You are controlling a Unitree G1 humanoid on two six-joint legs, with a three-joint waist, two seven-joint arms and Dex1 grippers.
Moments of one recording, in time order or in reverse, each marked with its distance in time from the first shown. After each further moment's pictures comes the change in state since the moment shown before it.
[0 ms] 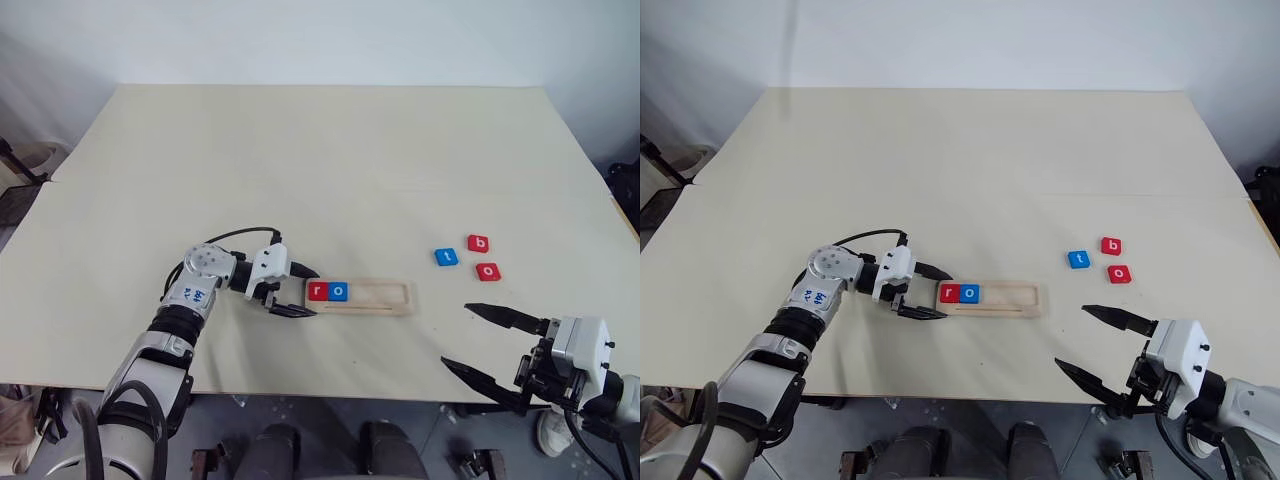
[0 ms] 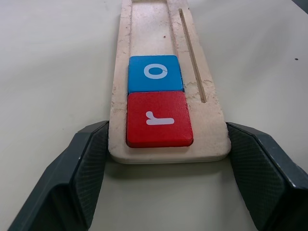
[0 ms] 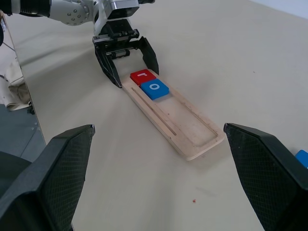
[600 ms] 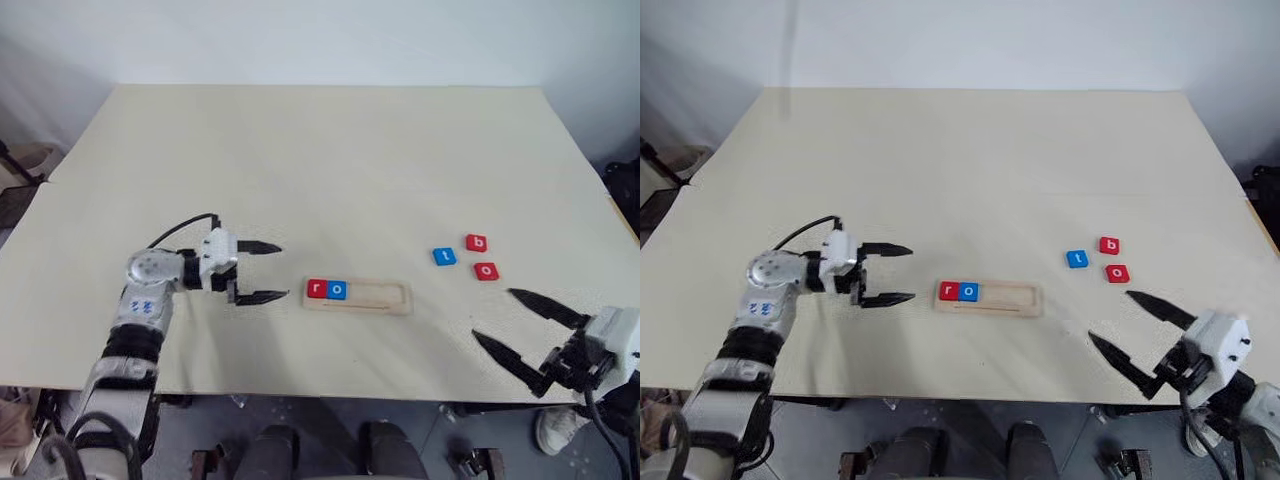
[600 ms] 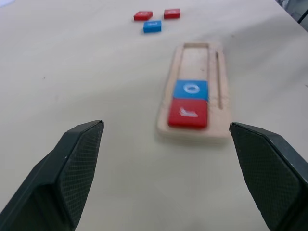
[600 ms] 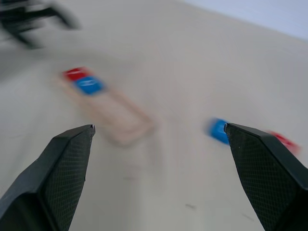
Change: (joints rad) left arm 0.198 0.137 0.221 -0.257 -0.168 0.057 0.022; right arm 0.002 0.091 -0.116 0.105 0.000 -0.021 -0.104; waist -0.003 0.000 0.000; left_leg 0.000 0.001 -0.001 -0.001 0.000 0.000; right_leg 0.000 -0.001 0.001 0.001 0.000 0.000
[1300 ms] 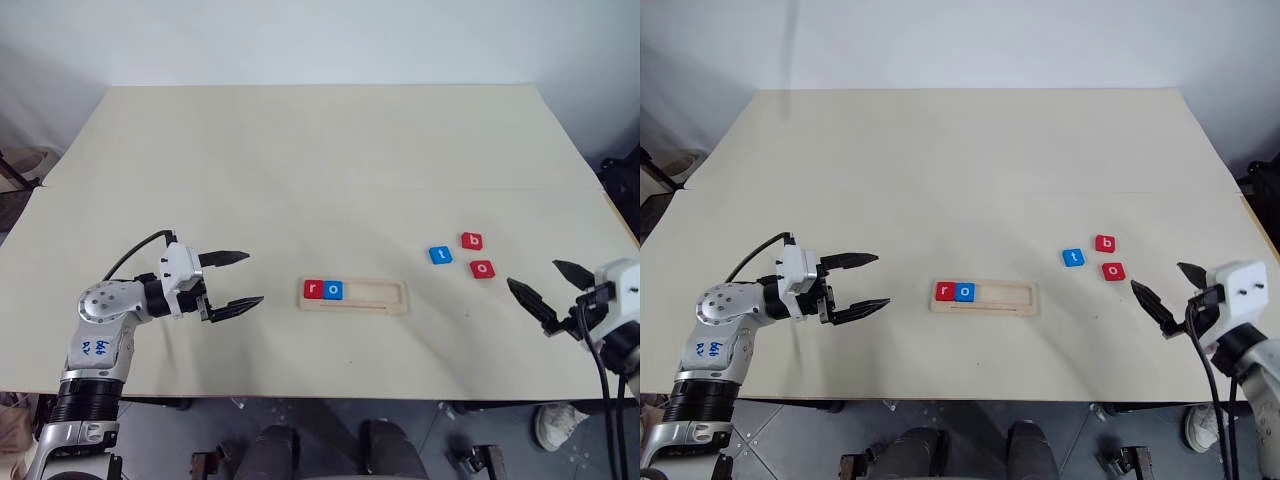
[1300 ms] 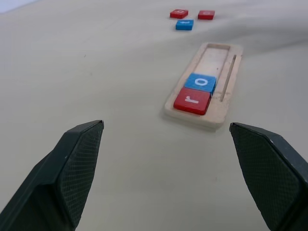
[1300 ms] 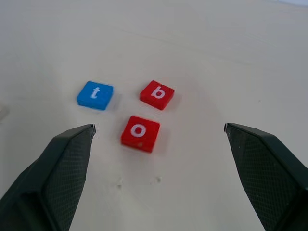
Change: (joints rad) left arm 0.280 0.073 0.110 -0.400 -0.091 0.235 0.179; right arm -0.328 -0.112 0.038 0.268 -0.087 0.280 -0.258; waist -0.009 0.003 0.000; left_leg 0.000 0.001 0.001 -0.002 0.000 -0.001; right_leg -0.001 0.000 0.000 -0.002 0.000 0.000
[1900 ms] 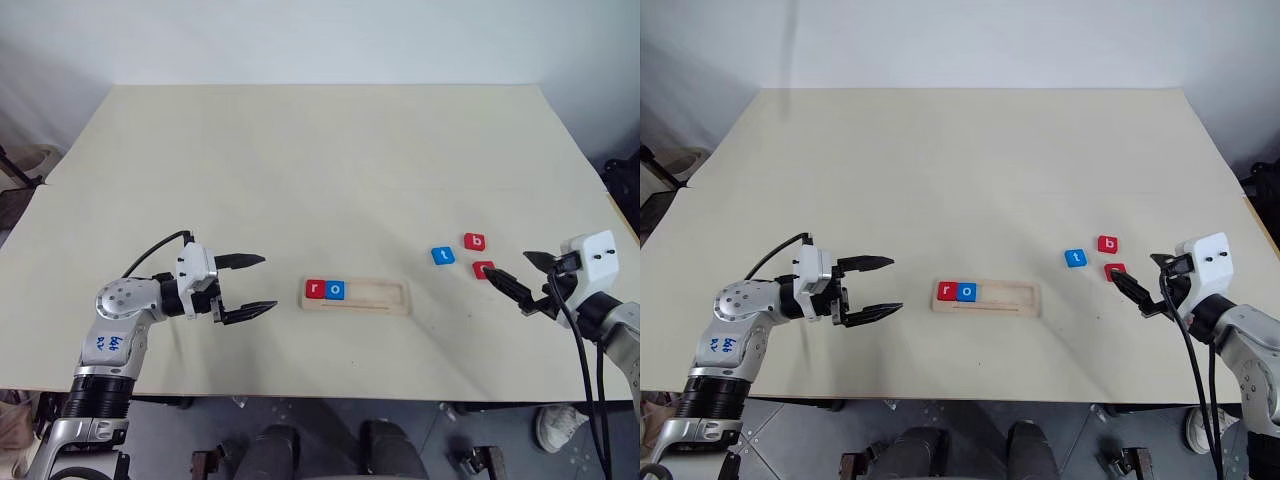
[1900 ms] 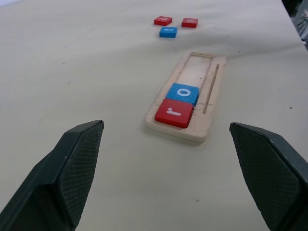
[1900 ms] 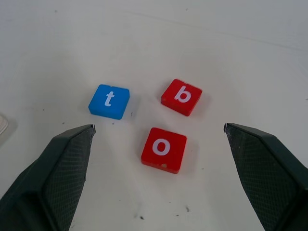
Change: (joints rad) left arm -0.021 -0.019 -0.052 -0.029 -0.016 0.039 -0.009; right arm -0.155 -0.023 0.079 0.003 0.002 0.223 -0.032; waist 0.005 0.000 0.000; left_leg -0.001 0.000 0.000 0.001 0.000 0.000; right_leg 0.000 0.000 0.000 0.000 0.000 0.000
